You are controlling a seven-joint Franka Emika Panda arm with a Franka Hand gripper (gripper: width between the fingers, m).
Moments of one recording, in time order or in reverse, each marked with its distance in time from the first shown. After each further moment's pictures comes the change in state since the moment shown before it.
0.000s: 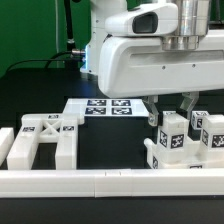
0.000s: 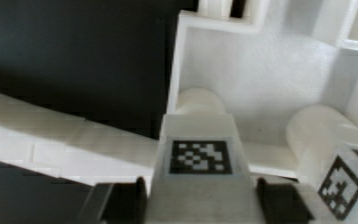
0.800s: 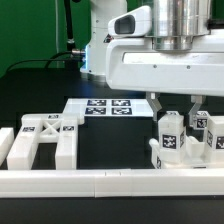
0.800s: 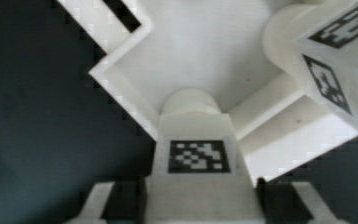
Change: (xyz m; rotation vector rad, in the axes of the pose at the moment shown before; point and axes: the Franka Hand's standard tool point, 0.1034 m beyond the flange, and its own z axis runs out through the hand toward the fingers) arm 0.004 -0.008 0.000 0.037 0.006 0.892
